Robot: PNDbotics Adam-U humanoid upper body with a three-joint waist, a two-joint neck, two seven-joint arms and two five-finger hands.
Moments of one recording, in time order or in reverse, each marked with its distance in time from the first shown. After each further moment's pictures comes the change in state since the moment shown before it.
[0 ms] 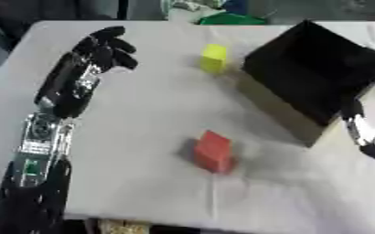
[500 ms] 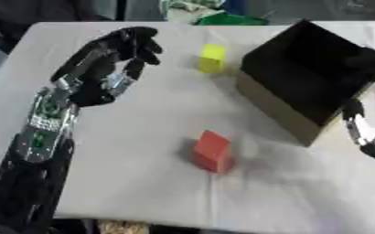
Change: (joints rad) left arm -0.215 0.181 -0.176 0.225 -0.132 -0.191 -0.172; right arm 0.001 0.000 -0.001 0.001 -0.004 0.005 0.005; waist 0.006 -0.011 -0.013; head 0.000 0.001
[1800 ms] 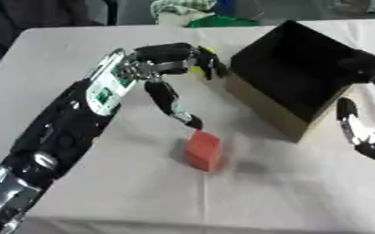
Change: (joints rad) left arm -0.303 0.031 -0.369 0.283 -0.415 -0.151 0.151; right arm 0.008 0.000 0.006 0.013 -0.001 0.006 0.013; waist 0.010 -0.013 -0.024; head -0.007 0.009
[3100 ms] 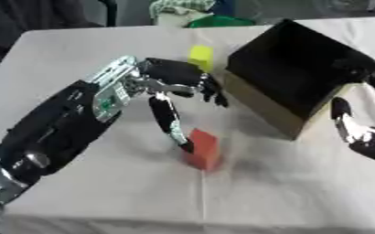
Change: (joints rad) left arm -0.008 0.100 -0.186 -0.011 -0.060 0.000 0.000; right arm 0.005 0.000 0.006 0.012 0.000 0.005 0.011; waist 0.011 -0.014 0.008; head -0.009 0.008
